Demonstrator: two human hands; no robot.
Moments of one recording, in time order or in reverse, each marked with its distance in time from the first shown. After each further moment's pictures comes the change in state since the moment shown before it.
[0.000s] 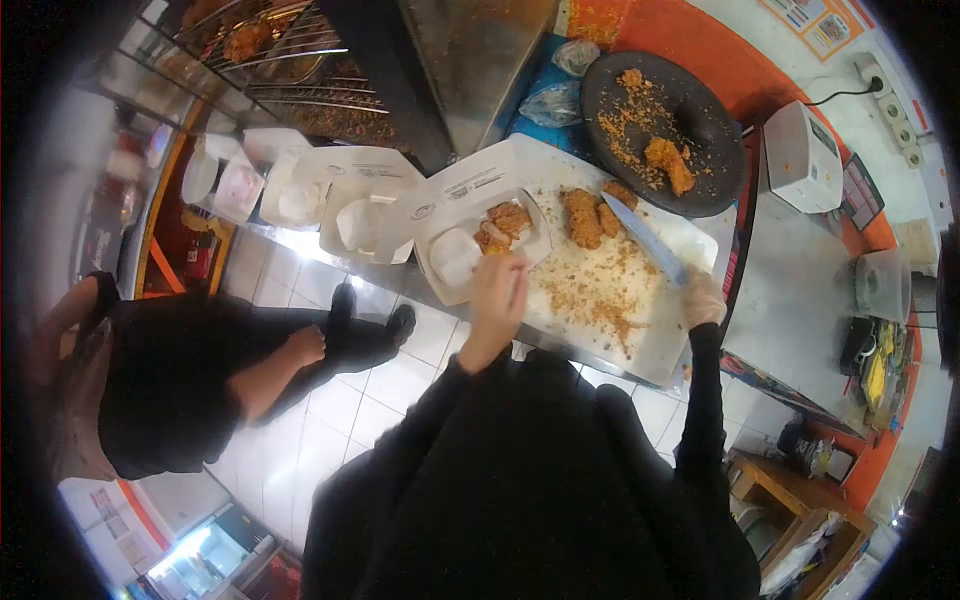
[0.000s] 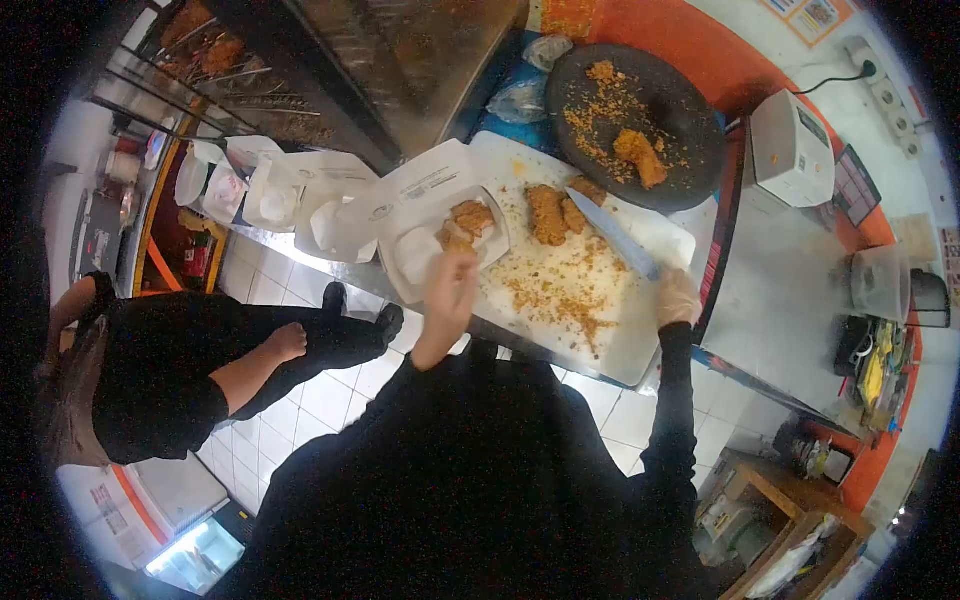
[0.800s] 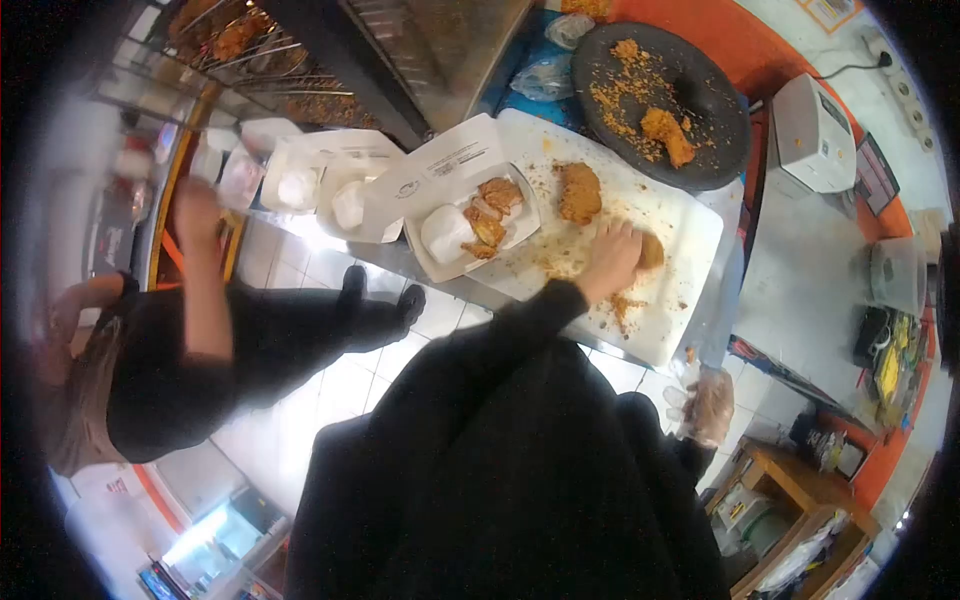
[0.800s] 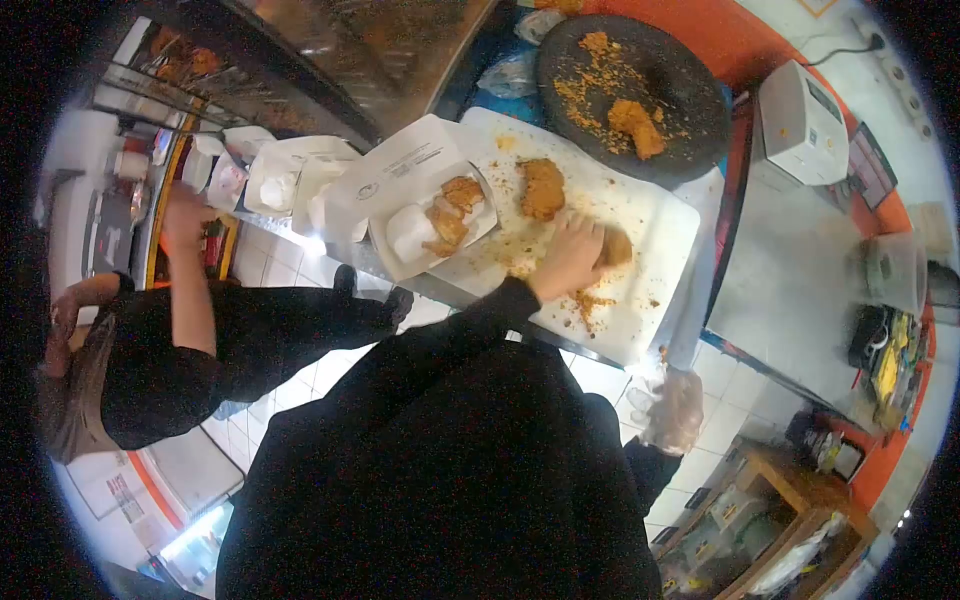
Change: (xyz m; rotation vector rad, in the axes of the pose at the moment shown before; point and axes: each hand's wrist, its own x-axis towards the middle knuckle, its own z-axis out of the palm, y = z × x) left_hand 0.019 0.014 0.162 0.485 -0.595 0.281; right_hand -0.177 -0.029 -0.121 1.366 -0.035 0.887
